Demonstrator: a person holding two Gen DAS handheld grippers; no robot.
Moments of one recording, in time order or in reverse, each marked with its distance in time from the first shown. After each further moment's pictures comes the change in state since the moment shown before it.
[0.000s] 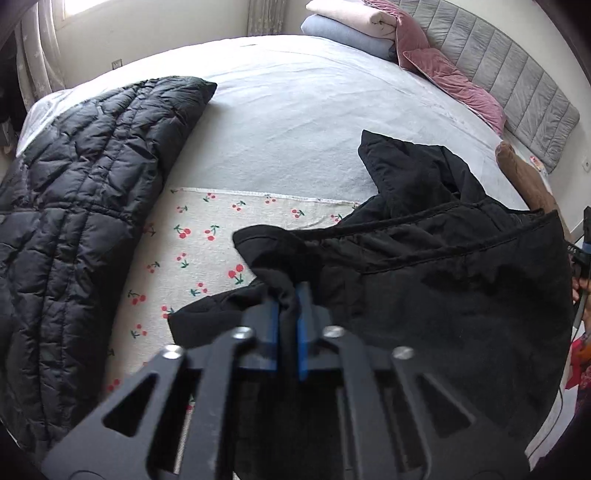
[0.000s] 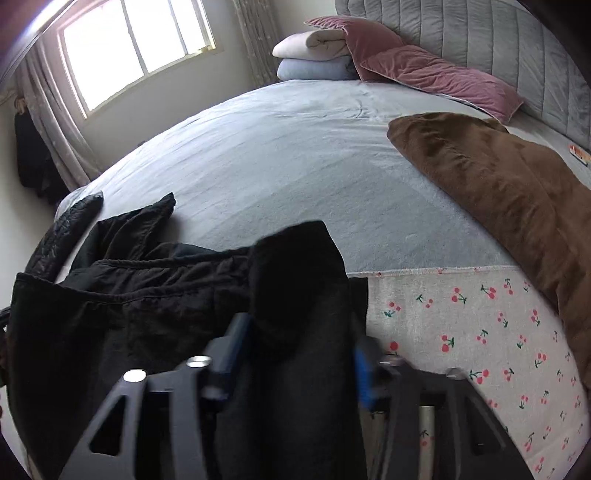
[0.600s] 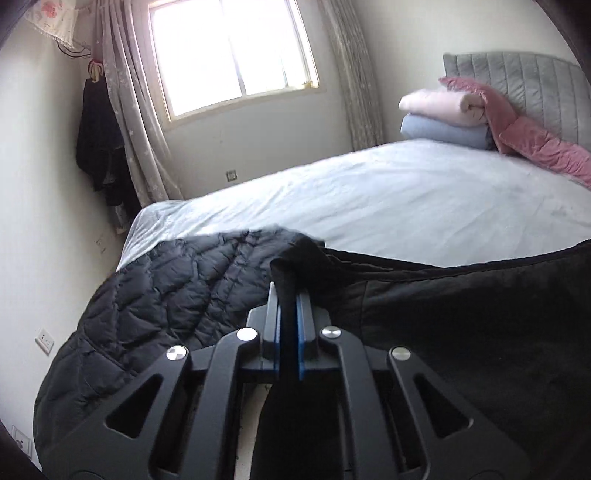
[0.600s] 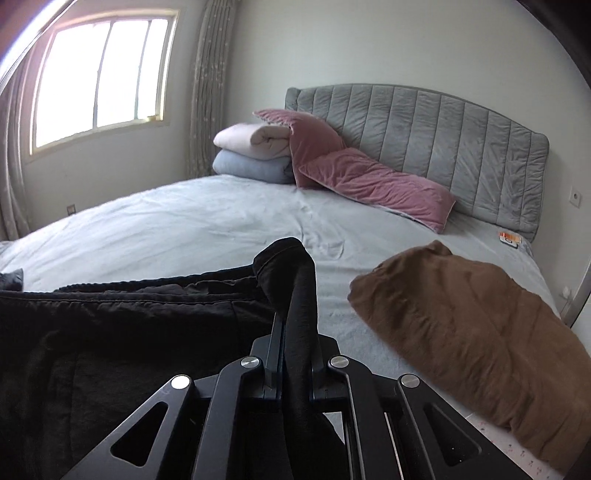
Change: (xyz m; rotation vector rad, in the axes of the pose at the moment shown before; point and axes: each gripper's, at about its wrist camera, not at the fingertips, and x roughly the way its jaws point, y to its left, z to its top) left arm 0.036 0.006 0.106 -0.036 -0.394 0.527; right arm 0.073 0.047 0.117 -0.054 -0.302 -0.431
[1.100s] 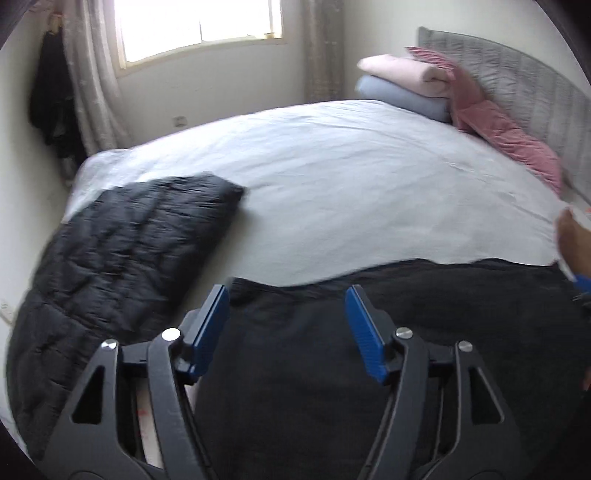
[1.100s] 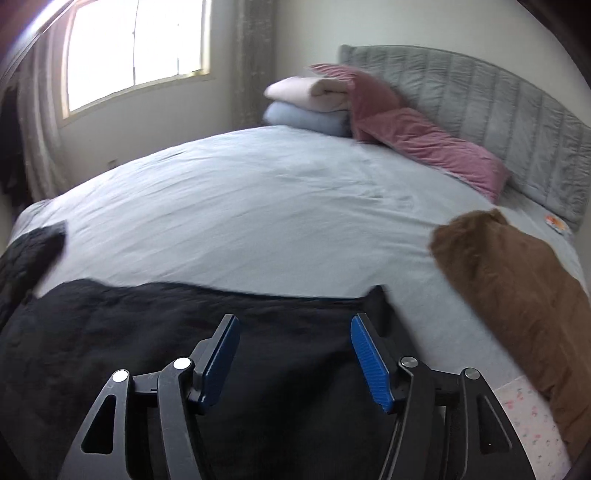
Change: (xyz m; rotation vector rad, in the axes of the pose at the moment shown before) left arm -0.057 -0.058 0.010 -0.062 0.213 -0.334; right arm -0.027 0.087 -0.022 -0.096 0.175 0.343
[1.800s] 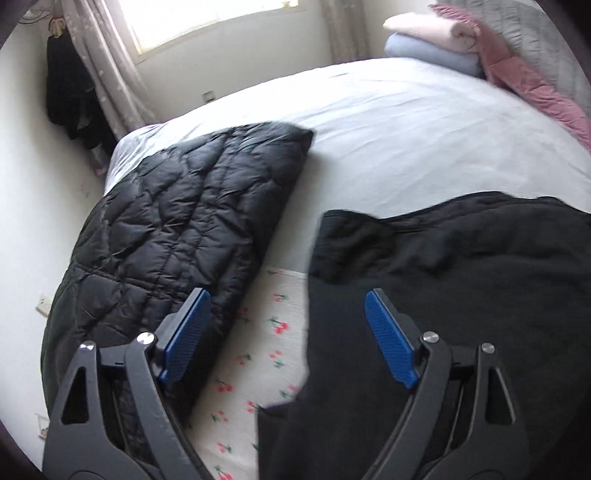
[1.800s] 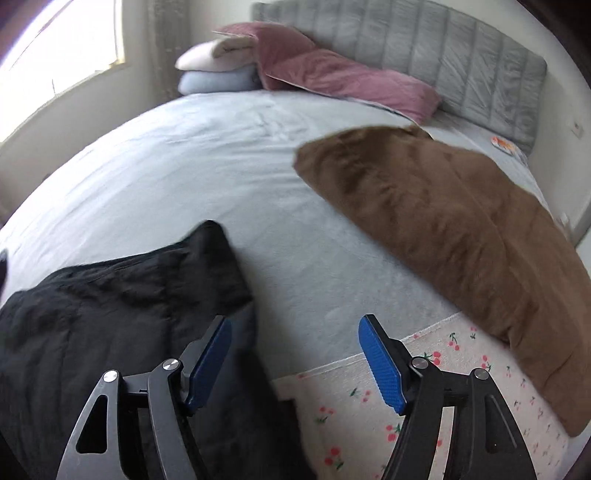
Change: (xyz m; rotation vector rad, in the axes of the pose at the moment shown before) left arm 0.012 0.103 -0.033 0.074 0.095 0.195; right arm -0.008 -0.175 -0.045 0.182 0.084 -0.238
